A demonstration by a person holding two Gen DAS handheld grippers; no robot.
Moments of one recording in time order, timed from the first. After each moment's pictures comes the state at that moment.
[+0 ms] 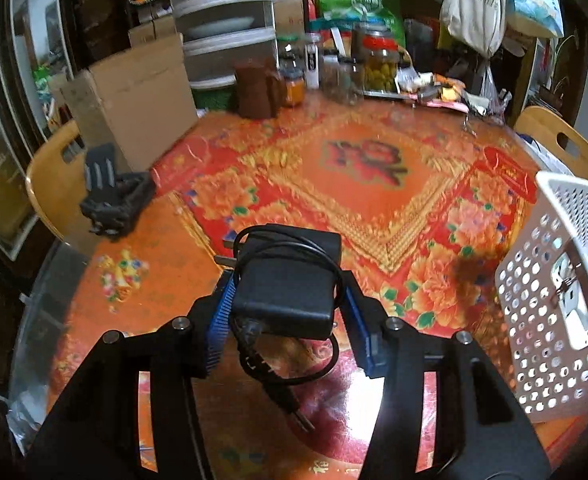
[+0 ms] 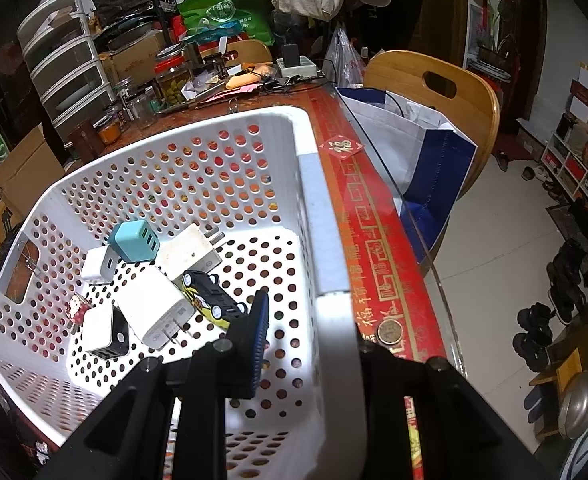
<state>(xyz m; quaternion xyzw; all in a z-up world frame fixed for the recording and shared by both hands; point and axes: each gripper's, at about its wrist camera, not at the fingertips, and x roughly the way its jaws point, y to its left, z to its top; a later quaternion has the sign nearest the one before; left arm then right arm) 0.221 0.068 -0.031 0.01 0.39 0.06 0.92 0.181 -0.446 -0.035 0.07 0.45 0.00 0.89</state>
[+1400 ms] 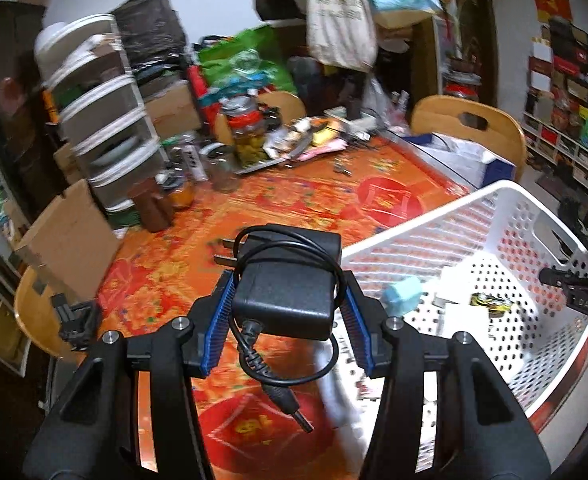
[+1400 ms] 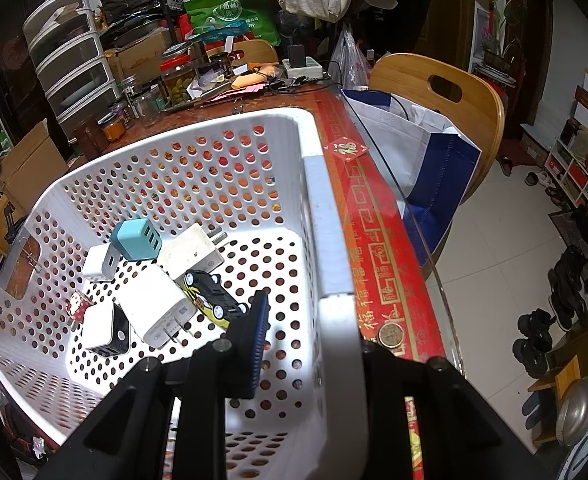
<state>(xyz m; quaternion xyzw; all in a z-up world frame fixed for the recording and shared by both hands) 0.198 -0.139 0.086 0.14 0.33 -0.07 0.93 0.184 -0.442 -0.034 0.06 0.45 0.01 0.89</state>
